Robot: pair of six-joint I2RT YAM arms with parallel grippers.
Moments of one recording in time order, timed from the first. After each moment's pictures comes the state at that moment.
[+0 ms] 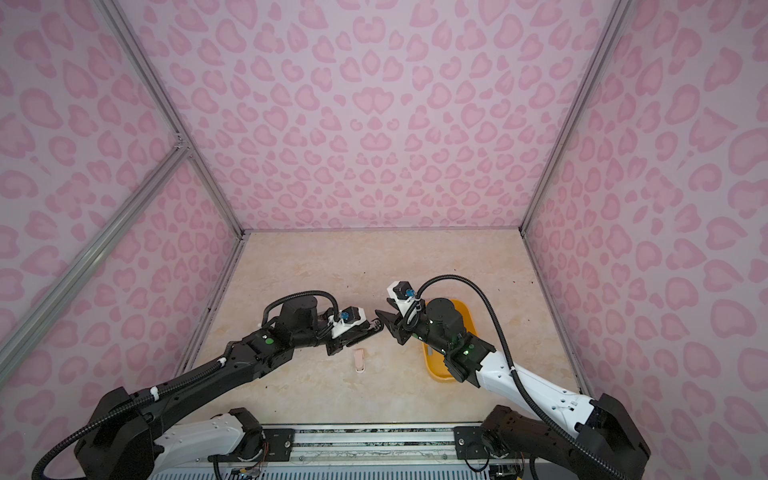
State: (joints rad) left arm -0.68 1.17 0.68 -0.06 0.44 0.50; right arm 0.75 1.07 0.61 0.21 -0.19 0.04
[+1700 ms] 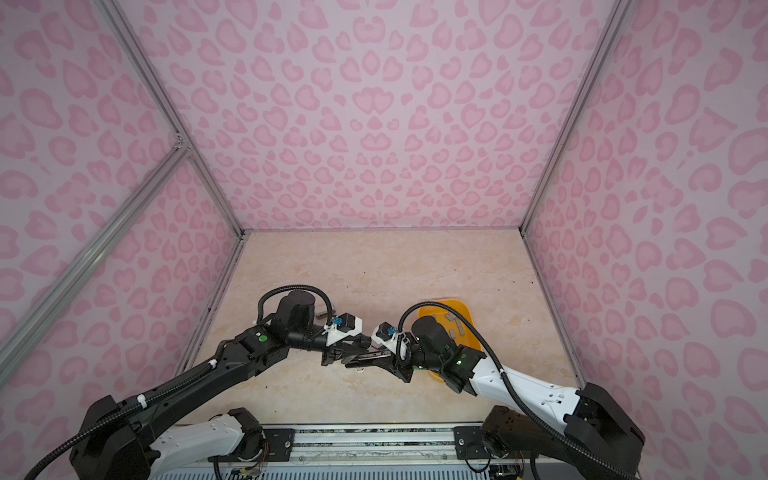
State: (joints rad) left arm -0.67 1.13 0.73 -0.22 0.77 0.49; right arm 0.84 1.11 0.51 0.01 -0.42 -0.10
